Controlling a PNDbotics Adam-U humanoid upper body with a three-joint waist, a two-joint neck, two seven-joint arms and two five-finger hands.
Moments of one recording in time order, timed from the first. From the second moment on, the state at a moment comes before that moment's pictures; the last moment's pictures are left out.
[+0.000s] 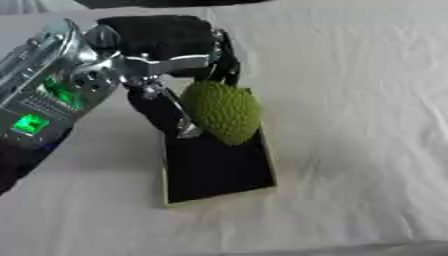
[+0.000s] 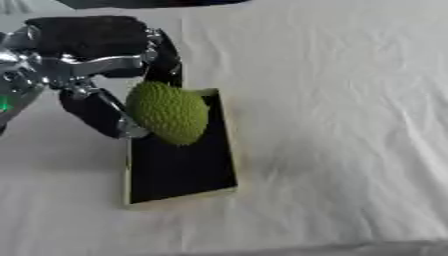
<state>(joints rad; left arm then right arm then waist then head) -0.93 0.66 -0.58 -1.98 -0.53 0.22 -0.75 -0.37 -0.44 -0.25 -1.98 -0.60 -0.19 0.40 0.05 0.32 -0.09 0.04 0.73</state>
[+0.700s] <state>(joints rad) -0.90 0.62 -0.64 -1.88 -0.56 0.21 -0.78 -0.37 -0.43 -0.25 -1.98 -0.60 -0.19 0.40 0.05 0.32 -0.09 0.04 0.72</state>
